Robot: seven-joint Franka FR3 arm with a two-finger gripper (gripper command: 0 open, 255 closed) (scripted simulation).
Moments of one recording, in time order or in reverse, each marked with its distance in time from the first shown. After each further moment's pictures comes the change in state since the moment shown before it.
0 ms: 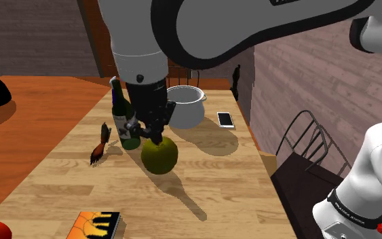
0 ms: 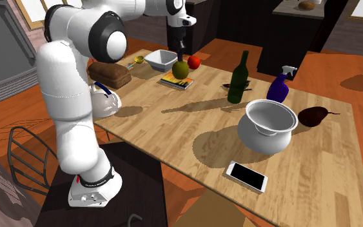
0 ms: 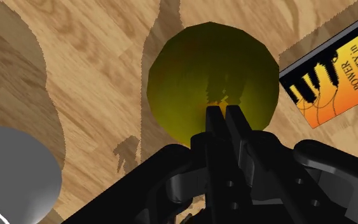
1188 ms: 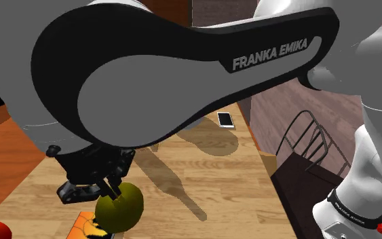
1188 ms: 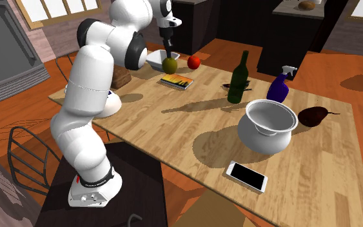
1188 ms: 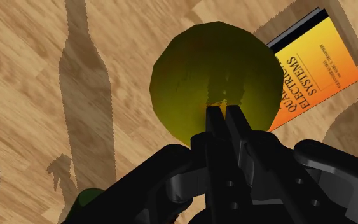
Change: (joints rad) arm 0.293 0.342 0.011 0.367 -0.181 -0.099 0.241
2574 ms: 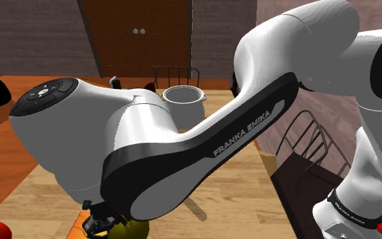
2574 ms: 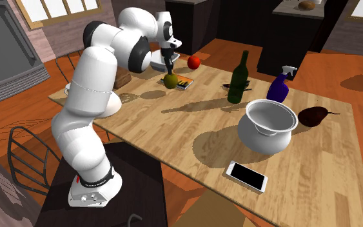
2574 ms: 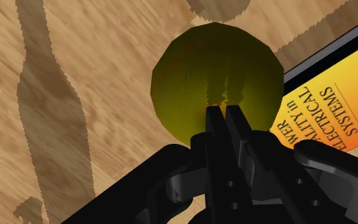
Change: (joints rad) arm -0.039 0.031 -0.018 -0.242 -0.031 0.257 0.051
